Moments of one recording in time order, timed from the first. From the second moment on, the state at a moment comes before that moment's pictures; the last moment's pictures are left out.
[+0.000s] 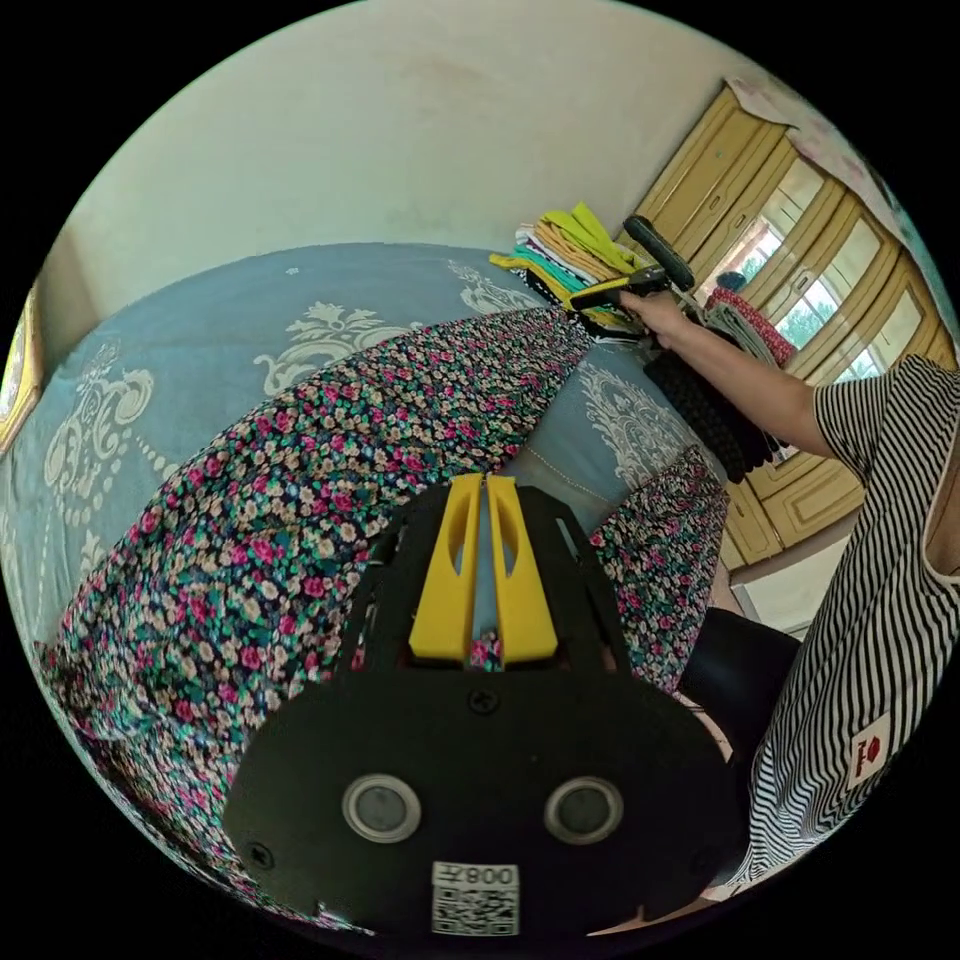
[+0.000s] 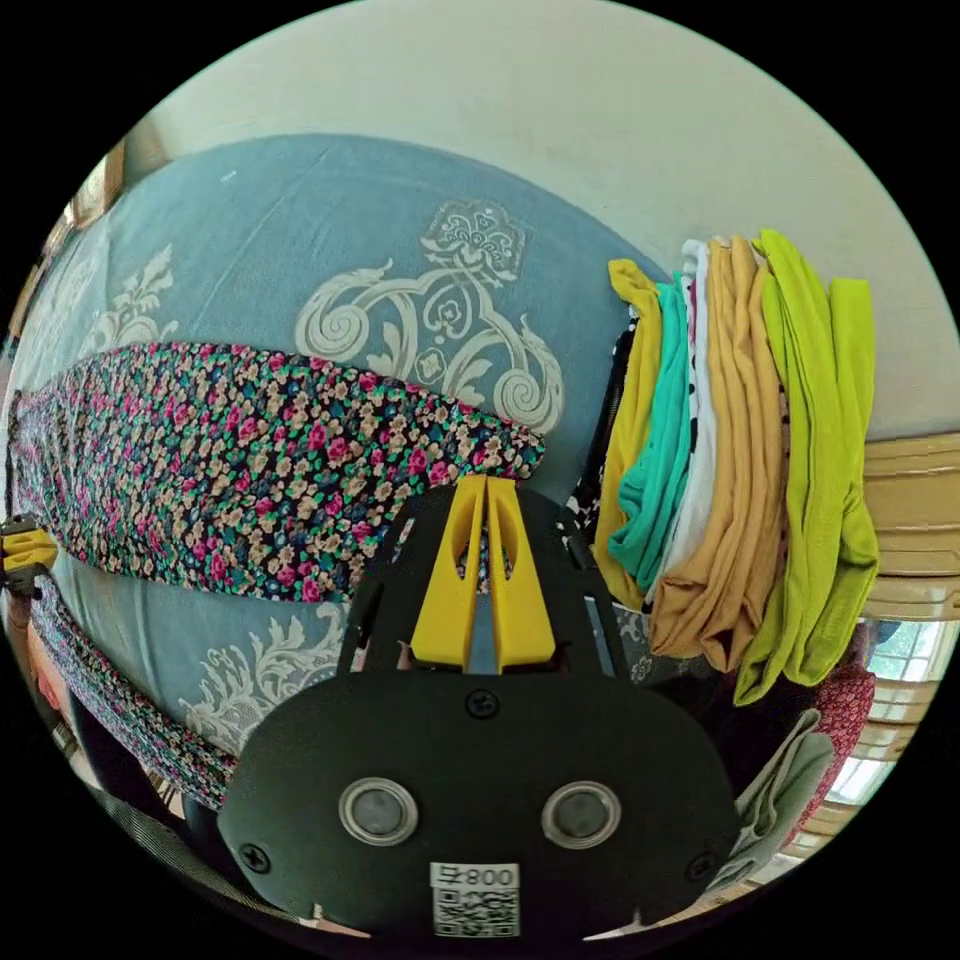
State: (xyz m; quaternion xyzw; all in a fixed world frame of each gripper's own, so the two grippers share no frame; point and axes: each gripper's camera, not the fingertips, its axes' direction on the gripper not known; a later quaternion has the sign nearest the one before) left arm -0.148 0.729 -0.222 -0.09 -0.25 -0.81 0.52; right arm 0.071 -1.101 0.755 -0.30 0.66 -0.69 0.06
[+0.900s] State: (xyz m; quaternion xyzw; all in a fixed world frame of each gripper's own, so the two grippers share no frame) left arm 0.256 0.564 -0.494 -0.26 -0.36 -0.89 0.09; right arm 0.342 -0.855 0.676 -0.66 0.38 -0.65 0.06
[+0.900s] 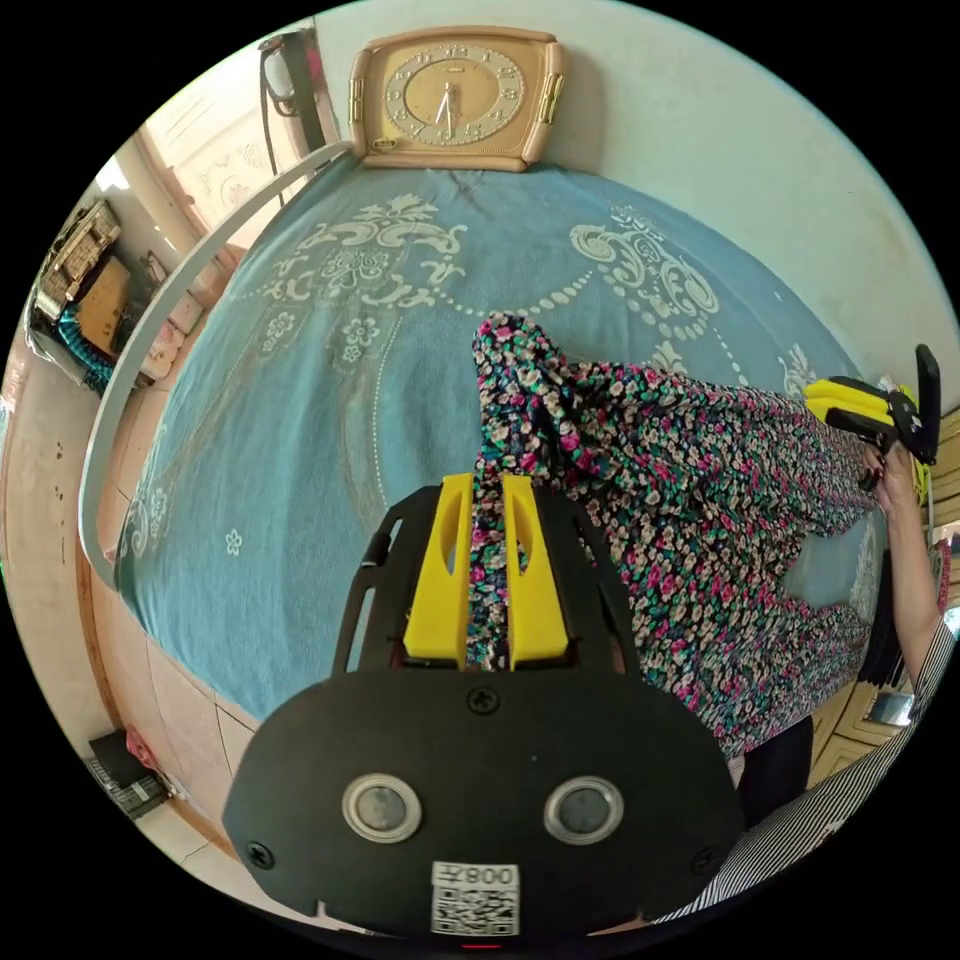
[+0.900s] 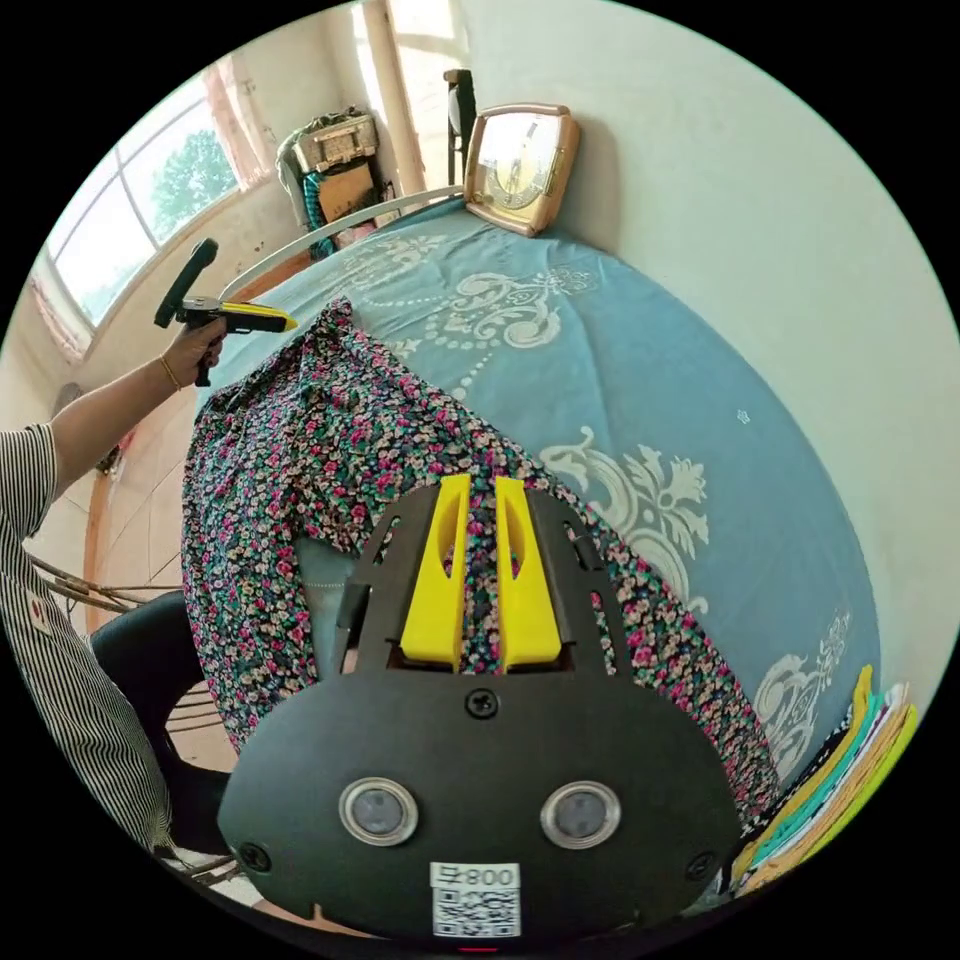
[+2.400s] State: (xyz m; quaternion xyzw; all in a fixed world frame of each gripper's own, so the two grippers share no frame) left arm 0.500 0.254 -0.511 -0.19 -0.40 -0.89 0.05; right arm 0.426 -0.754 0.342 -0.80 0.37 -0.47 -0.03
